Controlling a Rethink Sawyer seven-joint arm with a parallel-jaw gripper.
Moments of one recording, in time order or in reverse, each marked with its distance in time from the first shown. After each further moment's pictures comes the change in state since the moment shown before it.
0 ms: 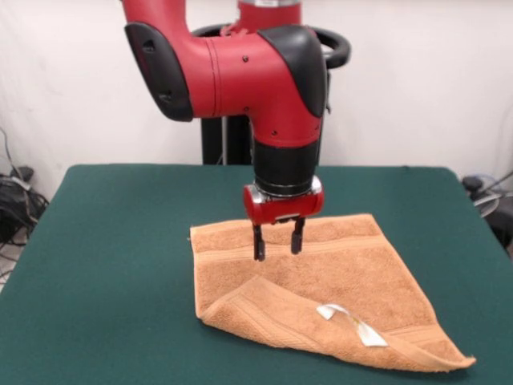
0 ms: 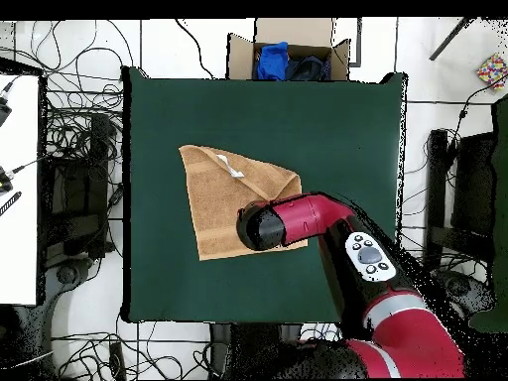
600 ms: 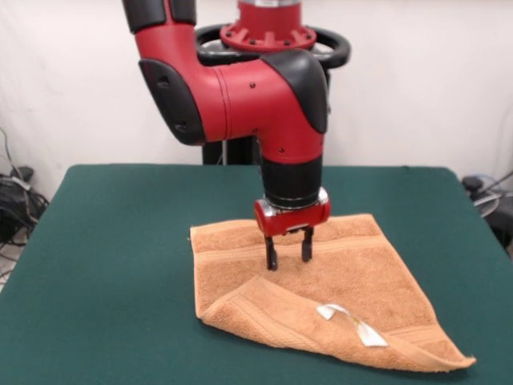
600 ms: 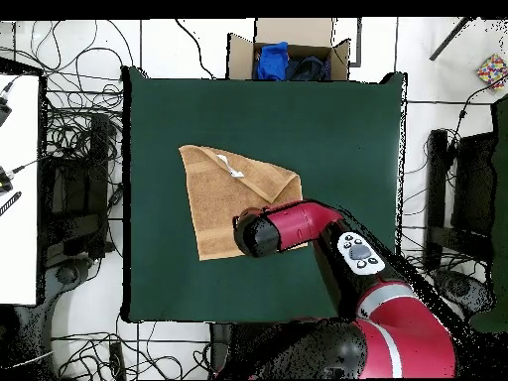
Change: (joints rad) arm 0.000 0.076 0.000 0.004 -0.033 -0.079 0.000
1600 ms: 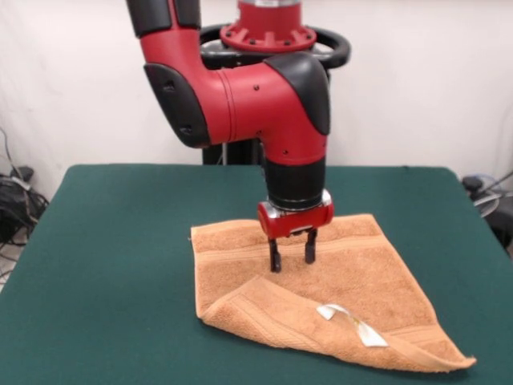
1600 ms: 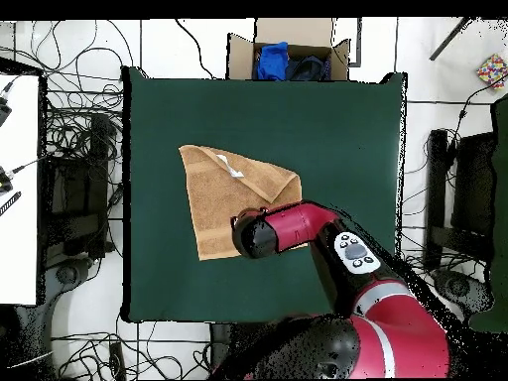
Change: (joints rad) arm 0.015 0.004 -0.012 0.000 -0.003 -0.028 0.000
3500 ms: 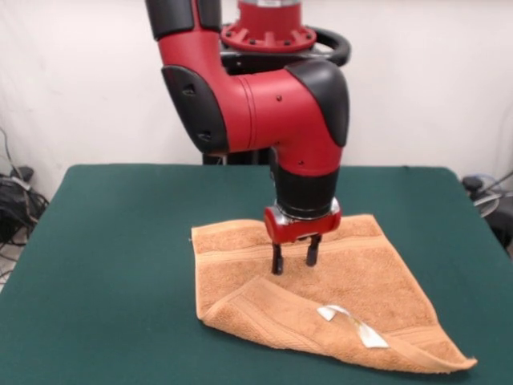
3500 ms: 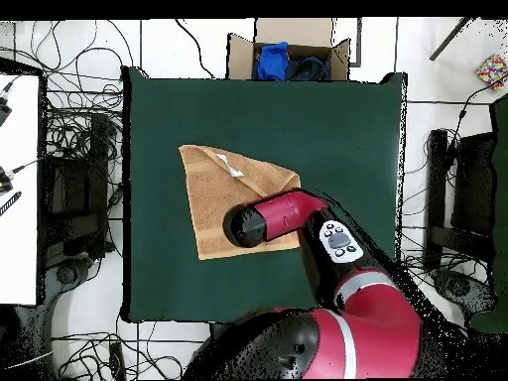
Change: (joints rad) arm 0.077 0.012 -0.027 -0.084 0.022 0.144 0.000
